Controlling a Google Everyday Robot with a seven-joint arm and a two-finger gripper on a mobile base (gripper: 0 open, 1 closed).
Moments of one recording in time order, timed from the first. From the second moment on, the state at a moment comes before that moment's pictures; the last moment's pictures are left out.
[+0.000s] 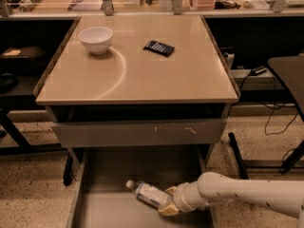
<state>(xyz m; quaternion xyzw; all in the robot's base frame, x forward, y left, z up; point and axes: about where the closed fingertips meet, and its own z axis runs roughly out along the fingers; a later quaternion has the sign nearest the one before) 0.433 -0.058 0.364 -0.52 0.79 0.25 0.23</state>
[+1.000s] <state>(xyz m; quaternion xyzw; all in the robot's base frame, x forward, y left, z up) 0.418 -0.100 0.564 -0.60 0.71 0.16 0.33</state>
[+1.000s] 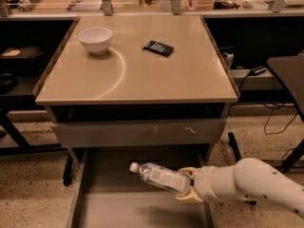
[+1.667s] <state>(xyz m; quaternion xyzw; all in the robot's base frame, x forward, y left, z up) 0.409 -0.126 0.564 -0.59 0.72 0.14 0.33</state>
